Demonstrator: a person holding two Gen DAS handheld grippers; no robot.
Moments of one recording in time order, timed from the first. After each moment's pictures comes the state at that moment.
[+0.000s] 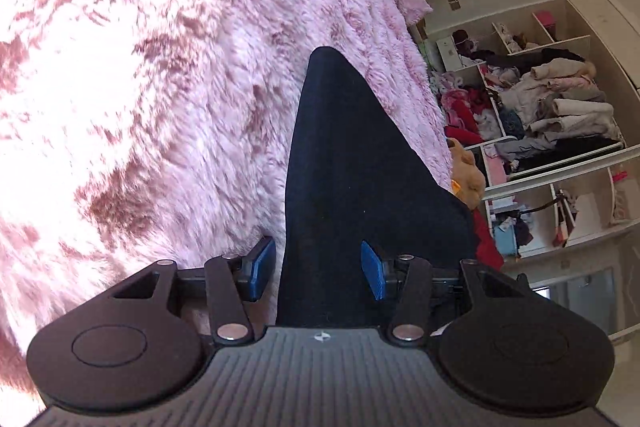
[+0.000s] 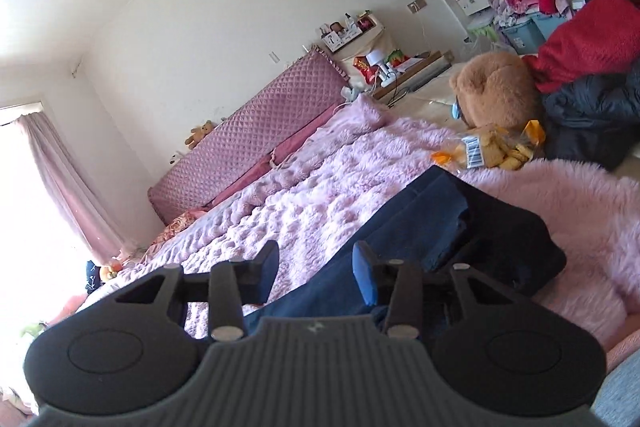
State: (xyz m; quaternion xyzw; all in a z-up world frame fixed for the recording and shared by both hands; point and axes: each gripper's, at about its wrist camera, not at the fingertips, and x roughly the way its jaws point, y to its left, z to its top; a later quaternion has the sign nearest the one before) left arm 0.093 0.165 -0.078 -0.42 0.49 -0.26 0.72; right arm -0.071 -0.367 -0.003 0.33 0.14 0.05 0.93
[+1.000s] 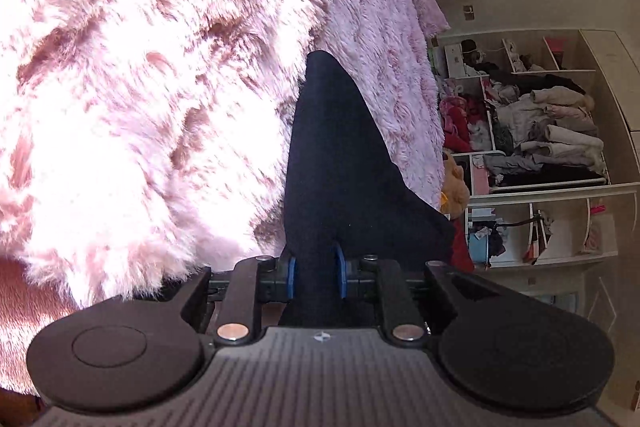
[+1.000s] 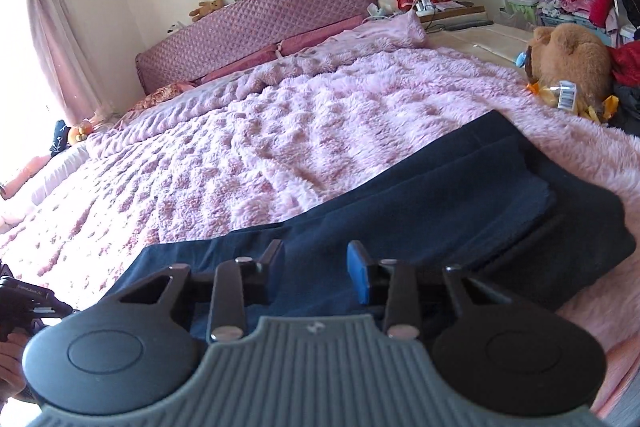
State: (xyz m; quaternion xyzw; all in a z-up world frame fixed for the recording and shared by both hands) left arm 0.099 0.234 -0.083 -0.46 0.51 -0.25 0.69; right arm -0.034 -0.190 -0.001 0.18 0.29 0.06 0.94
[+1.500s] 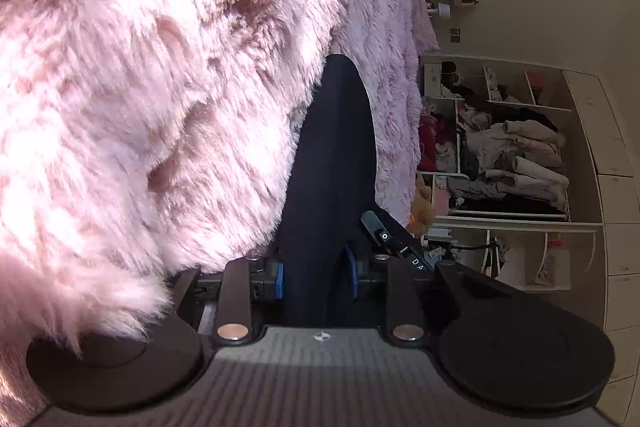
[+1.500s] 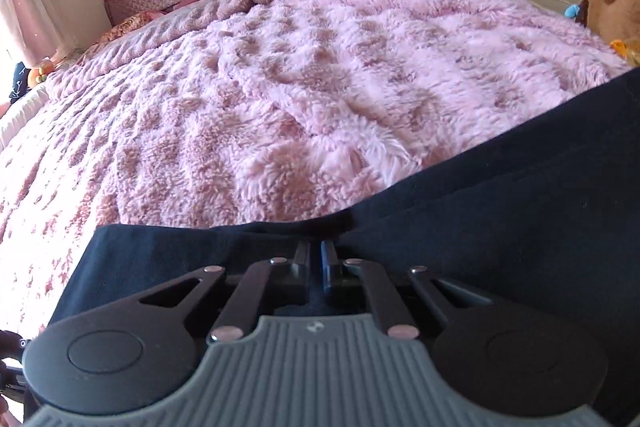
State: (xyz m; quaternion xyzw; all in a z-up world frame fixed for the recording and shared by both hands) left arm 0.112 0.237 -0.122 -0.54 0.49 -0.25 0.64; right arm 0.085 -0.111 -0.049 0.14 0.40 0.03 0.91
